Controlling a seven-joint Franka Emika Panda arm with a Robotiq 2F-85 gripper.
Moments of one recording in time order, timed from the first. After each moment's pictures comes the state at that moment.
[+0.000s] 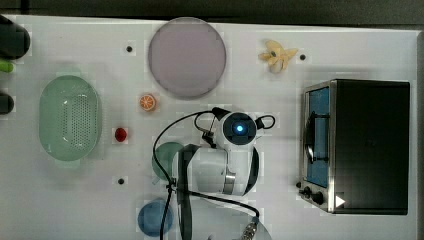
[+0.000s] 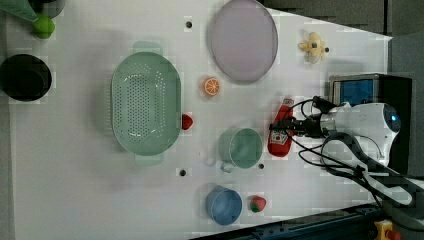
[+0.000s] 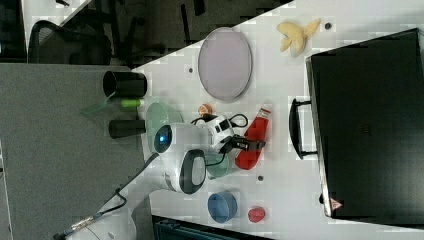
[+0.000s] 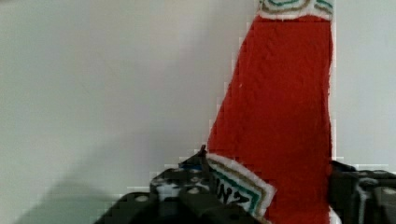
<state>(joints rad) -0.11 0.33 0.04 -2.40 0.03 1.04 -0.57</state>
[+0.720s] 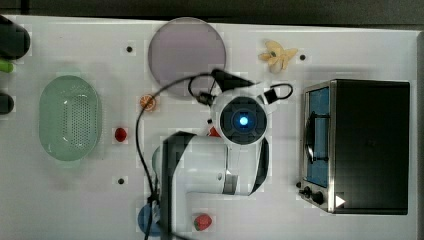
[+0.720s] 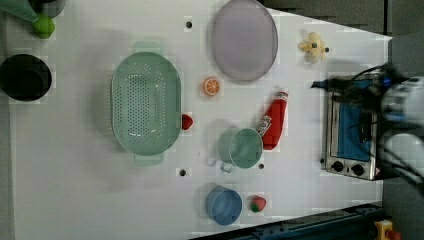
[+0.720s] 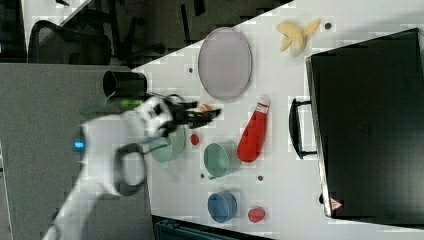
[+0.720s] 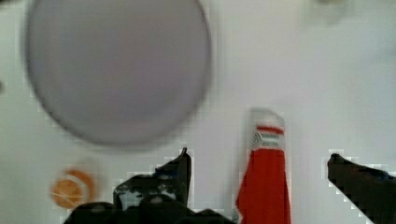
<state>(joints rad) -0.10 0.05 0.07 -2.23 0.03 0.88 -0.46</state>
